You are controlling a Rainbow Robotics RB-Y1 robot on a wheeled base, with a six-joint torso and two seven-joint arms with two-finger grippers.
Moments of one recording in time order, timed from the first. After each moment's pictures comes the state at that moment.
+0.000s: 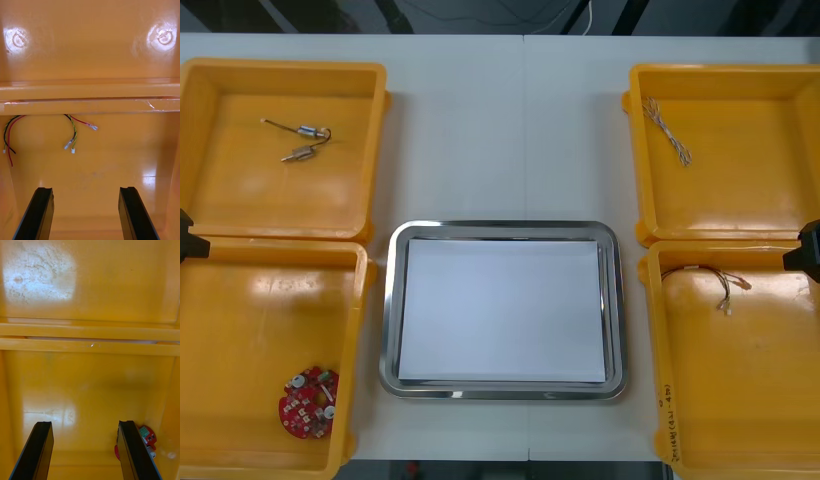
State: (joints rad) right arm -0.19 -0.74 -0.30 -2.21 -0.80 1.92 1.26; left arm -0.17 0.77 0.41 -2.19 0.87 1.91 -1.30
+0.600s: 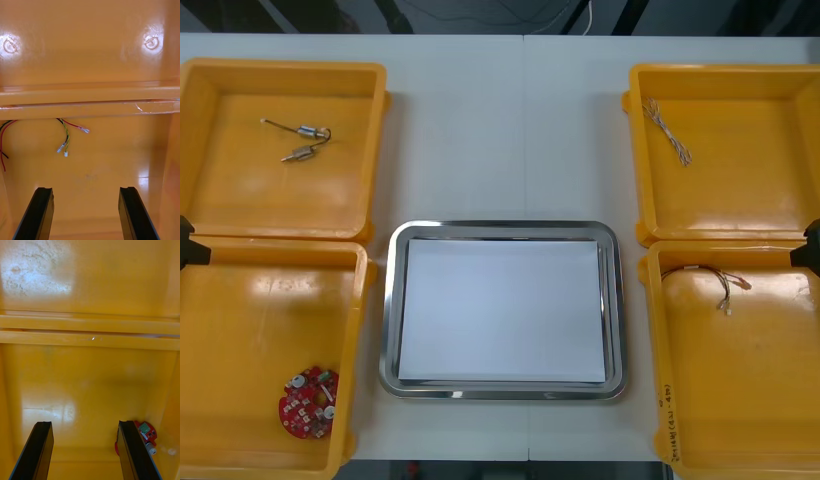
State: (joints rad) right arm -0.19 -0.74 -0.30 -2.22 -0.77 1.92 1.26; left arm -0.15 0.77 0.41 -2.19 0.88 1.91 -1.30
